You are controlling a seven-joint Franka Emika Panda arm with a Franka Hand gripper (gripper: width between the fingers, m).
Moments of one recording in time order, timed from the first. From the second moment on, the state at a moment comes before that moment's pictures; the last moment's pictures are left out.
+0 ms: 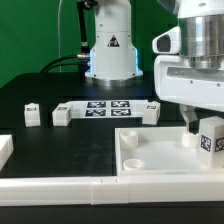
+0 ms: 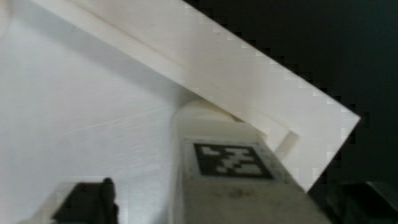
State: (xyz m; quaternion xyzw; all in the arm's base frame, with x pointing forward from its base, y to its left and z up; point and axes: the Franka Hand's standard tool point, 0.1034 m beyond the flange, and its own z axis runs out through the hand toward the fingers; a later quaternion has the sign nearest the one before) arm 0.618 0.121 0.067 -0.91 0.42 -0.03 0.06
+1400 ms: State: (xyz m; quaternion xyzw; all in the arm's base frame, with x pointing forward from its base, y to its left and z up) arm 0.617 0.119 0.062 -0.97 -0.22 -0.04 0.00
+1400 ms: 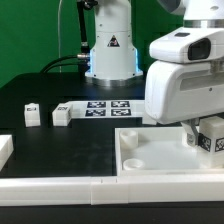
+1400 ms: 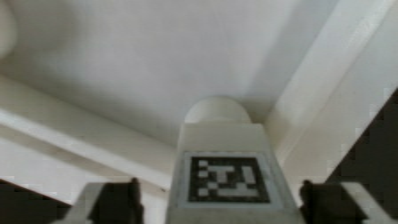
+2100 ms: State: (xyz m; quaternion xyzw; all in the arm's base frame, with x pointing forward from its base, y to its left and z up) arm 0.617 0.120 0.061 -0.99 0.09 -0.05 0.01
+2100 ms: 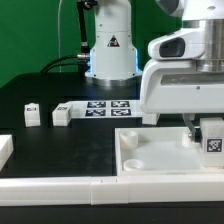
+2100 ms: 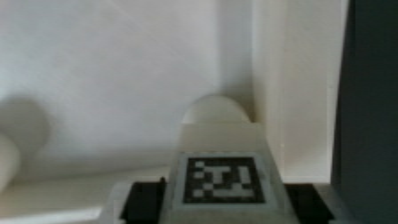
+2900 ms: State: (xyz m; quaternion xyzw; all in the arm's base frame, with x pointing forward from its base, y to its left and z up) arm 0.616 0.126 0.060 -0.87 0.49 -0.03 0.04
